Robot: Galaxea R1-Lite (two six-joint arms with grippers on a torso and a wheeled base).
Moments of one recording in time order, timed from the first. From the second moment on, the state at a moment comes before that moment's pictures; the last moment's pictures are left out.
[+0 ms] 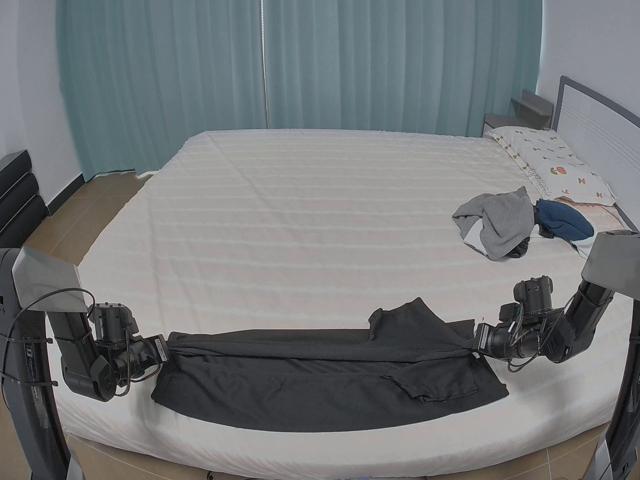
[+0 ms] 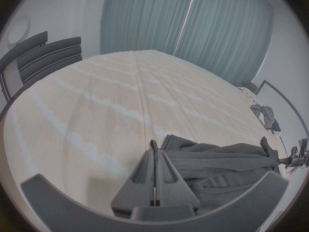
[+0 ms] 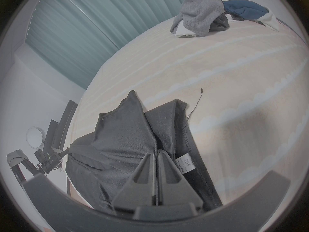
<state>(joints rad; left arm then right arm) 0.08 2.34 -0.44 -1.25 -0.06 -0.29 0.09 2.23 -0.65 -0.77 0.28 0.43</state>
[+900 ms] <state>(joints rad) 0.12 2.22 -0.48 -1.20 -0.06 -0.45 0.08 2.16 -0.75 -0.78 0.29 0.65</state>
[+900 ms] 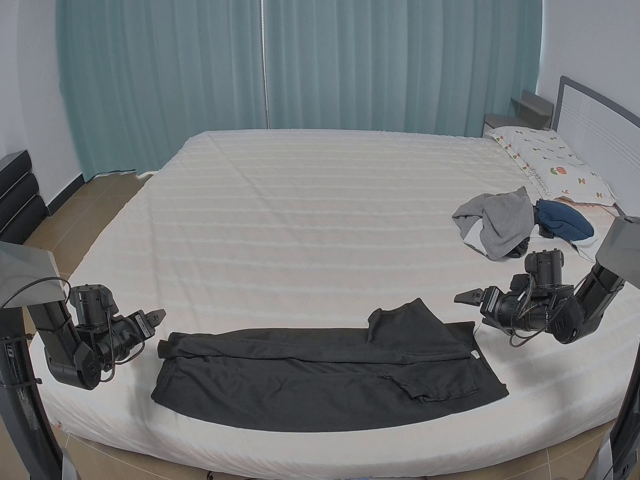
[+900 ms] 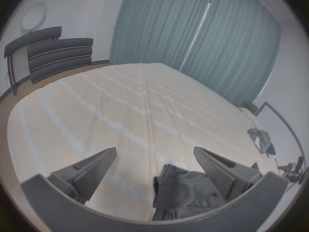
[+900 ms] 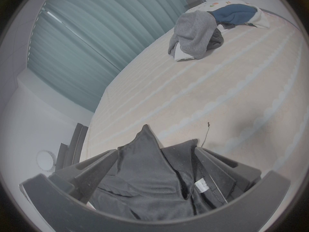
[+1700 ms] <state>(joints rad) 0.07 2.21 -0.49 -1.00 -0.13 -0.81 0.08 2.12 -0.63 -0.80 0.29 0.91</state>
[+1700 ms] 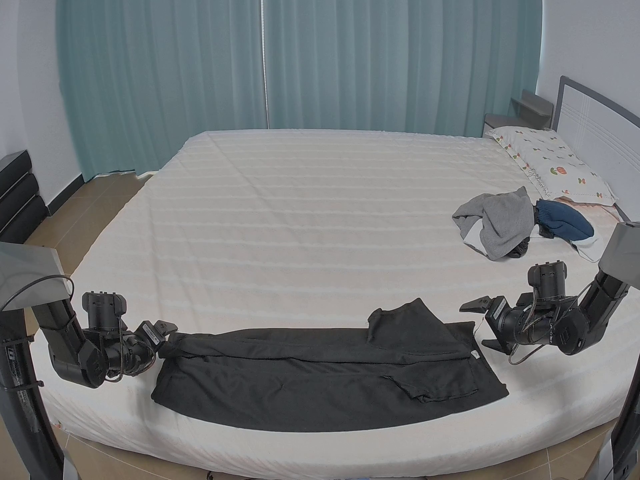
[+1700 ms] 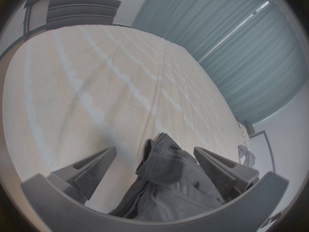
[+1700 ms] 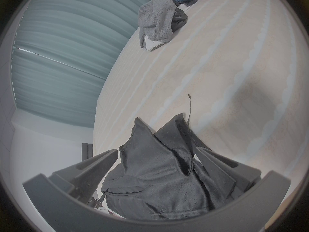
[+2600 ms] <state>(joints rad) 0.03 2.19 -0.50 -1.01 -0.03 -0.83 0.23 2.04 -0.60 -0.76 0.27 1.00</state>
